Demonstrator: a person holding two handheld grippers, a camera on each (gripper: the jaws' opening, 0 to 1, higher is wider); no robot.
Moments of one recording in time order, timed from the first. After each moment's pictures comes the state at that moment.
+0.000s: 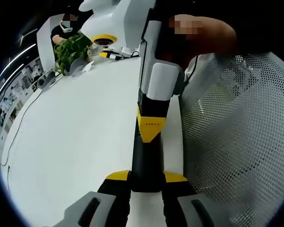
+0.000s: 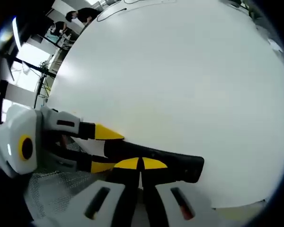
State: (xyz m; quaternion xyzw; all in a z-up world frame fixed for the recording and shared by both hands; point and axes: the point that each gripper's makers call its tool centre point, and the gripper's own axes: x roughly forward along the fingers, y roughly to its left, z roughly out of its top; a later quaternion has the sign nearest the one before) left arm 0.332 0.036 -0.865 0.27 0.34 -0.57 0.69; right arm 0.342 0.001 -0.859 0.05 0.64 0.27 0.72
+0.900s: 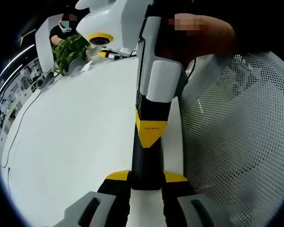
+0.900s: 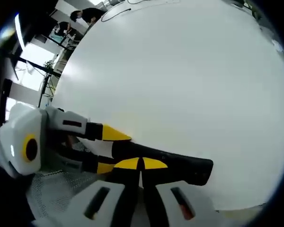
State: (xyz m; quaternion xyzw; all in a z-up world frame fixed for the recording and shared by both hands) left arm 0.331 0.035 -0.865 0.28 0.34 -0.58 0.69; right arm 0.340 0.014 -0.858 0.06 0.63 0.30 0.71
